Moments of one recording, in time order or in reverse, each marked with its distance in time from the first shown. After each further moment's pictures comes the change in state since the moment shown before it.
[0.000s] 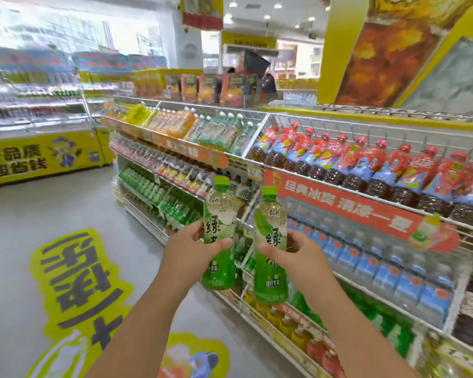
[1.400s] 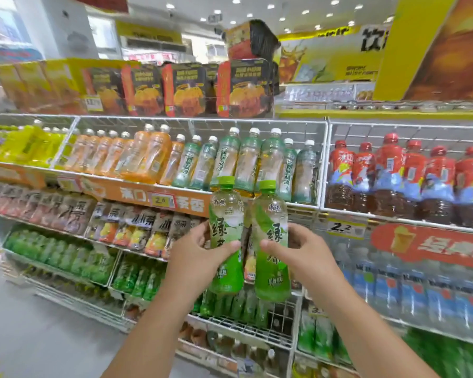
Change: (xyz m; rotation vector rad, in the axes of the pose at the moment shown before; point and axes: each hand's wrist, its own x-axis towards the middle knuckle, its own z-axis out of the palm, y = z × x) left_hand 0.597 -0.104 -0.136 0.034 -0.354 0.140; right_hand 0.482 -0.009 0.307 -0.070 0.358 0.014
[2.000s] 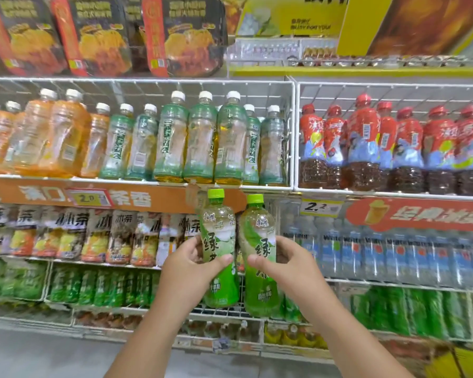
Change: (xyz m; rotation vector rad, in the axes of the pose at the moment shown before) left_hand 0.067 -0.059 0.065 -0.045 -0.314 -0.124; right_hand 0.031 0.081 -0.003 -0.031 0.171 0.190
